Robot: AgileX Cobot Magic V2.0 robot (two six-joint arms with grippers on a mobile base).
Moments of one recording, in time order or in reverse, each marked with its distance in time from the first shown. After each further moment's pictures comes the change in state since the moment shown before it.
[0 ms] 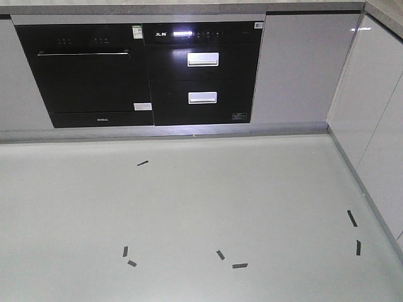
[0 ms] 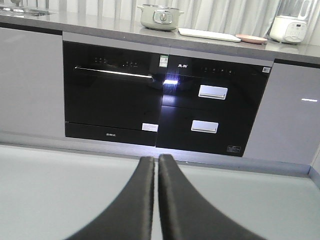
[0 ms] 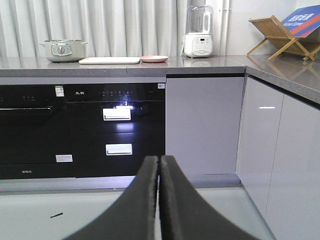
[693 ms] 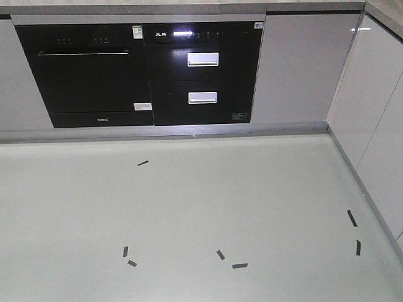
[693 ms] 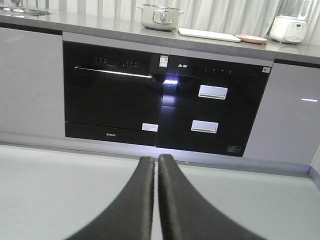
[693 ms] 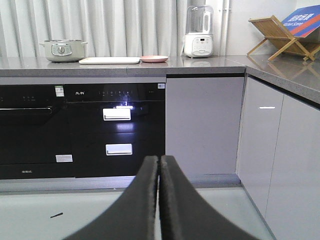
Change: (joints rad) left arm 0.000 0.000 0.000 0.000 0.000 0.000; right arm 0.000 0.000 0.000 0.000 0.000 0.000
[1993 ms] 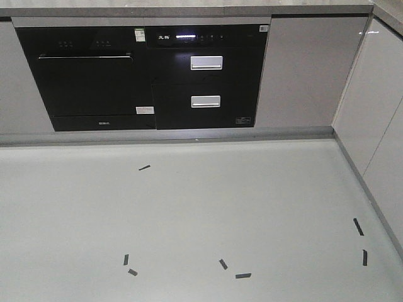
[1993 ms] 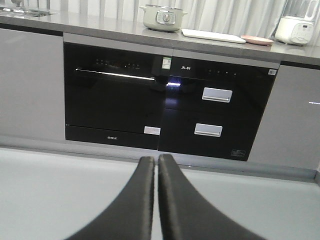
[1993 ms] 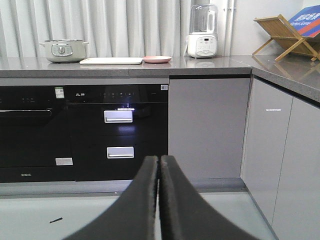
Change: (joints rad) left arm 0.000 0.000 0.000 0.000 0.000 0.000; right arm 0.000 0.000 0.000 0.000 0.000 0.000
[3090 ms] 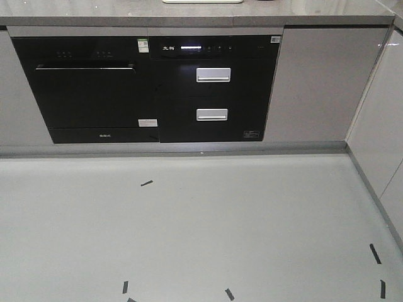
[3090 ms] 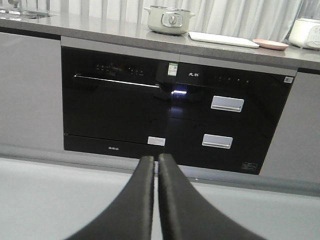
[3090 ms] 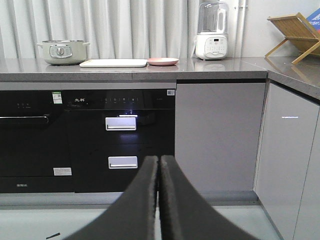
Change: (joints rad) left arm 0.000 0.000 0.000 0.000 0.000 0.000; right arm 0.000 0.000 0.000 0.000 0.000 0.000
